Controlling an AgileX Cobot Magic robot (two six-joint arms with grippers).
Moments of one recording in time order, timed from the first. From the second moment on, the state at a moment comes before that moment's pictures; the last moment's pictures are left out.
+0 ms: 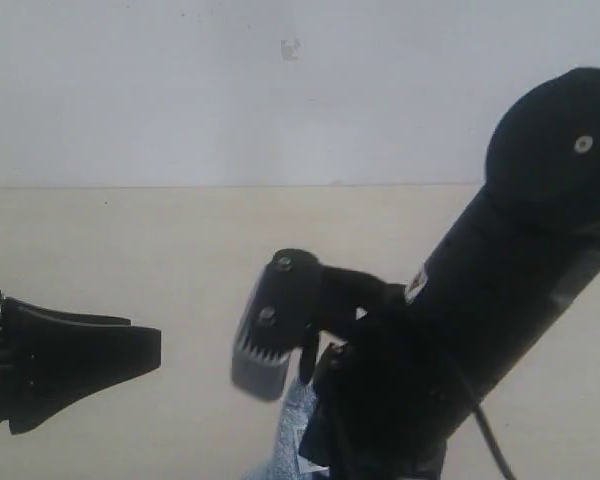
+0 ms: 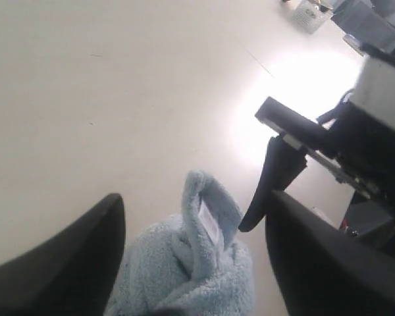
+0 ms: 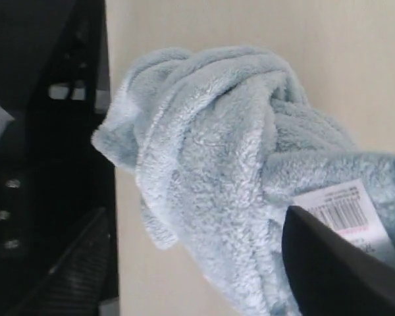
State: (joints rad) left arm -0.16 1.01 -0.40 -1.58 0.81 1.40; right arm 0.74 1.47 -0.96 0.61 0.98 -0.98
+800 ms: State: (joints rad) left arm -0.16 1.01 -0.40 -1.58 0.78 1.39; right arm 1.14 1.66 -0.97 0.12 0.54 -0.40
